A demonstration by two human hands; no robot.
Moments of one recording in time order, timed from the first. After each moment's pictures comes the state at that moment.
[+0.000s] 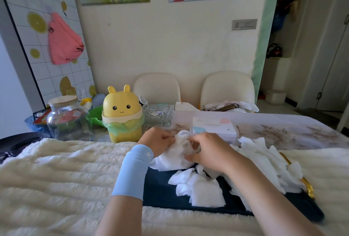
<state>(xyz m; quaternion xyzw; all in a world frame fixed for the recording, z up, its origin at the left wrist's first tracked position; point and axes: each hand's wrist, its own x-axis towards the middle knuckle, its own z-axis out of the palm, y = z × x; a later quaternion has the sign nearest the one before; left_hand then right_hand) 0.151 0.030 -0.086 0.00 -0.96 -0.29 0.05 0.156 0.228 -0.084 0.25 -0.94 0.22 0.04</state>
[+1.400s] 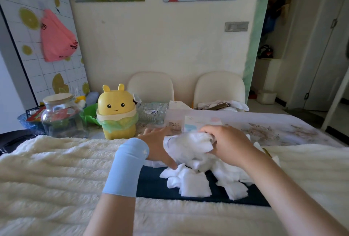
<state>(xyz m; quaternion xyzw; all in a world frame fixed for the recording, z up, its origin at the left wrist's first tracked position) 0.194 0.055 -0.049 -0.04 -0.99 -0.11 -0.10 0.180 0.289 -0.057 0.23 -0.95 0.15 0.11</state>
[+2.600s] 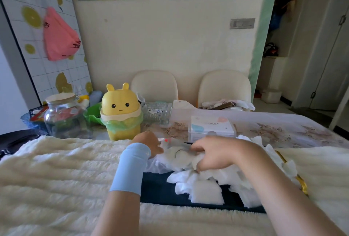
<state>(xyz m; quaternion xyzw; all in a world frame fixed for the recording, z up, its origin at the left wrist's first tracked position) 0.130 0.003 -0.107 0.08 -0.99 -0.07 -0.05 0.176 0.235 -0.041 0.24 -0.95 0.06 -0.17</state>
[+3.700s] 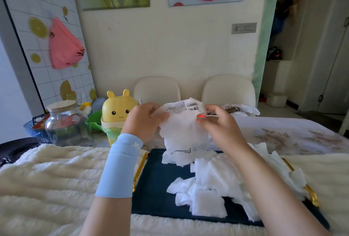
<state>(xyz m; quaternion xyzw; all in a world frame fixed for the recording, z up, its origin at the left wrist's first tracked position) 0.172 0.026 -0.019 0.03 -0.89 -0.39 0.24 0.142 0.235 -0.049 0.13 -0.76 0.62 0.11</state>
